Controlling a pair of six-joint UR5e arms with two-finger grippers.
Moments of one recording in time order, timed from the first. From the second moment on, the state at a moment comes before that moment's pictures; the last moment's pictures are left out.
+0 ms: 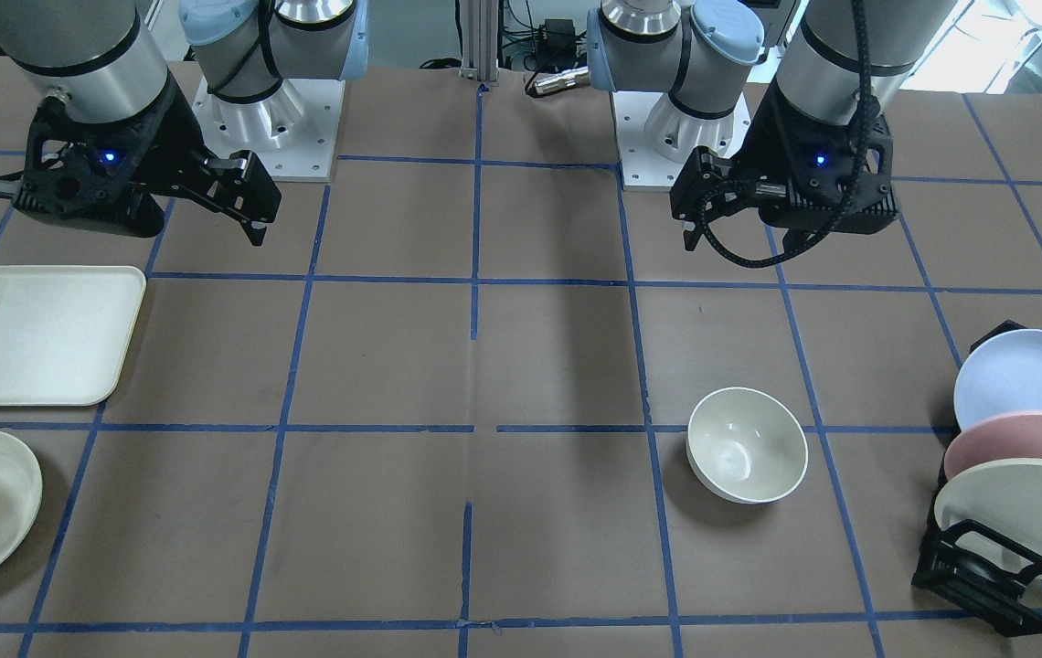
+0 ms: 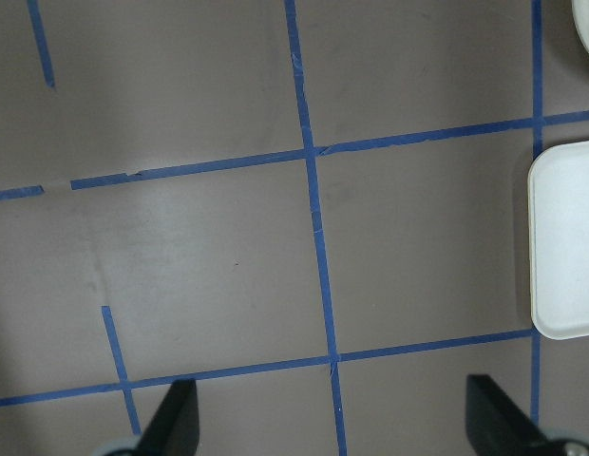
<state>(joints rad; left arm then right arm) -1.57 -1.62 -1.48 -1.62 1.57 0.06 1.59 -1.50 1.44 -1.43 -1.58 0.14</state>
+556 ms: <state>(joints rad) -1.48 -1.67 -1.49 -1.56 1.56 0.13 1.58 -1.49 1.44 -1.44 -1.58 0.13</state>
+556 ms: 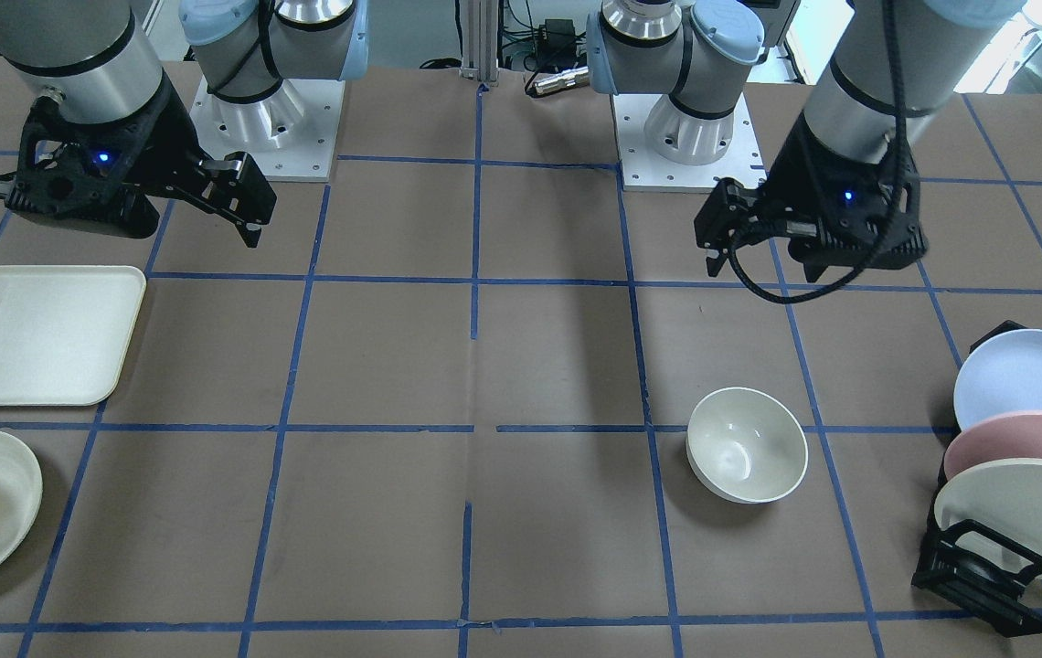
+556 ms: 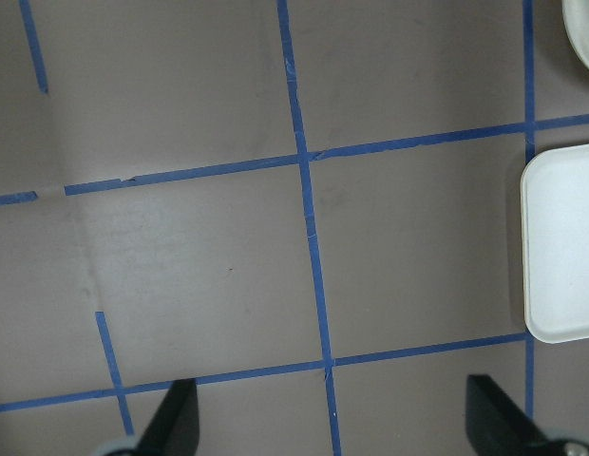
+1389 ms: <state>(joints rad) -1.29 -1.94 -1.57 -1.30 1.56 0.26 1.33 -1.35 1.44 -1.69 -1.66 -0.21</state>
